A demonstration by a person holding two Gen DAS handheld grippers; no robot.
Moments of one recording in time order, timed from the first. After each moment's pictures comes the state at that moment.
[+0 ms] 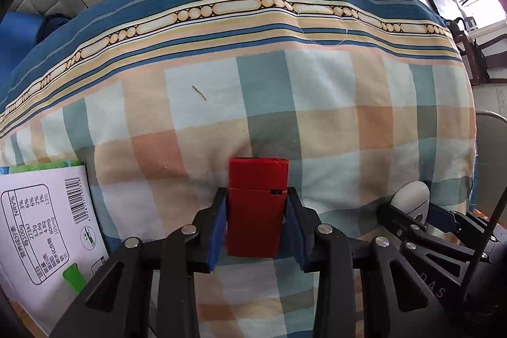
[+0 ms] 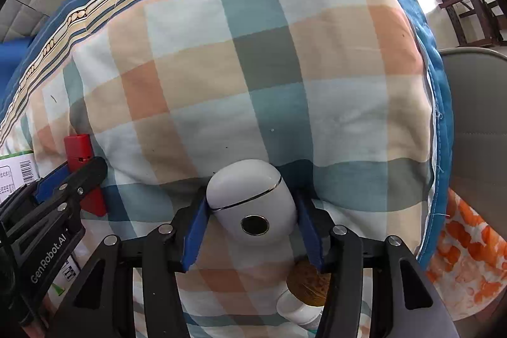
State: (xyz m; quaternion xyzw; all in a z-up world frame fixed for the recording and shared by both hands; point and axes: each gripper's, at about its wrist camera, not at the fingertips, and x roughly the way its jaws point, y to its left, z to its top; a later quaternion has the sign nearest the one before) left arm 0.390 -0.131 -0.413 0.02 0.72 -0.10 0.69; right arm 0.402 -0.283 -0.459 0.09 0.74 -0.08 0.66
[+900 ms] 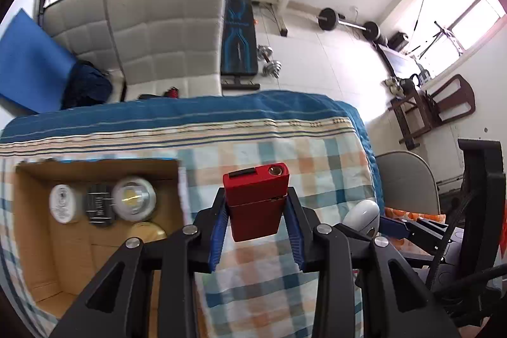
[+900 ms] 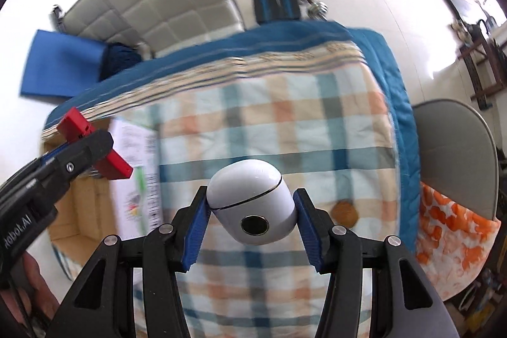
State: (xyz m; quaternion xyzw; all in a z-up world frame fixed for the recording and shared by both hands) left arm 0.336 -0.006 -0.196 -0.06 0.57 -0.15 0.80; right arm 0.336 -0.202 -0.262 0.09 0.65 0.02 0.75
